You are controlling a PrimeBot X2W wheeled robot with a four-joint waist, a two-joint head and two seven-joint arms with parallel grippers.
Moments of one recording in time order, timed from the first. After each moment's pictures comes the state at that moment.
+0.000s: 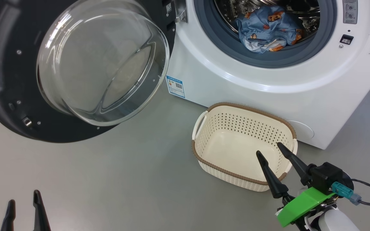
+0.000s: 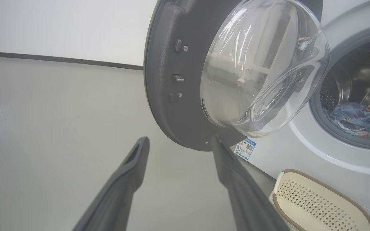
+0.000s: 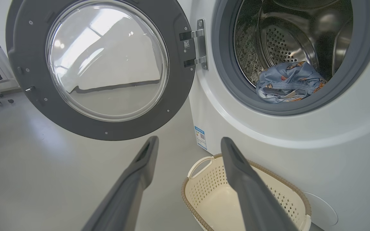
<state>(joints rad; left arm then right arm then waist) 0.08 0.04 0.22 0.13 -0.37 -0.13 -0.26 -0.19 -0.22 0.27 0.27 0.33 0.13 -0.26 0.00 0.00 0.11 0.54</state>
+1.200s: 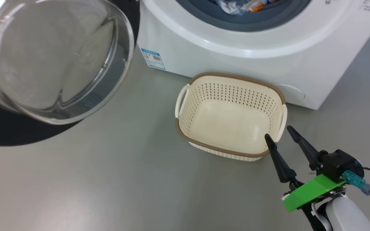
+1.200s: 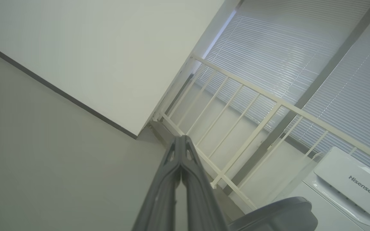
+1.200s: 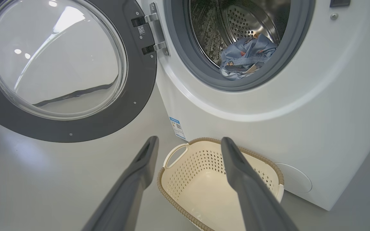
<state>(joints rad) -0.67 0.68 0.26 0.59 -1.28 -0.13 -0.10 -0.23 -0.22 0.21 0.23 0.31 0.13 -0.26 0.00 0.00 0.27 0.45</state>
